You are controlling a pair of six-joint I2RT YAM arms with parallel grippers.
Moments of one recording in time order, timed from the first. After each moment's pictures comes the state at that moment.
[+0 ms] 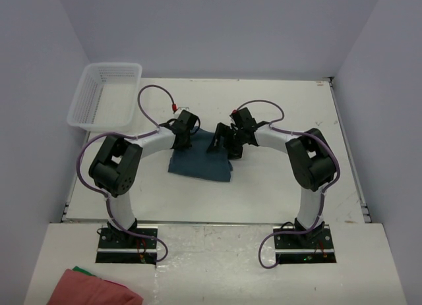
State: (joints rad) left arm -0.52 1.86 1.15 -0.34 -0.39 -0.49; right arm 0.52 1.94 1.21 -0.28 -0.40 0.80
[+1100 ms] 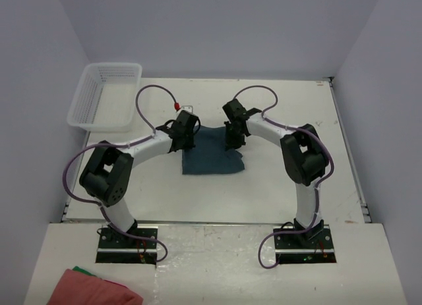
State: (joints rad) left arm -0.55 1.75 1.10 -0.31 -0.29 -0.49; right arm 0.55 2.04 1.48 -0.62 -0.03 0.58
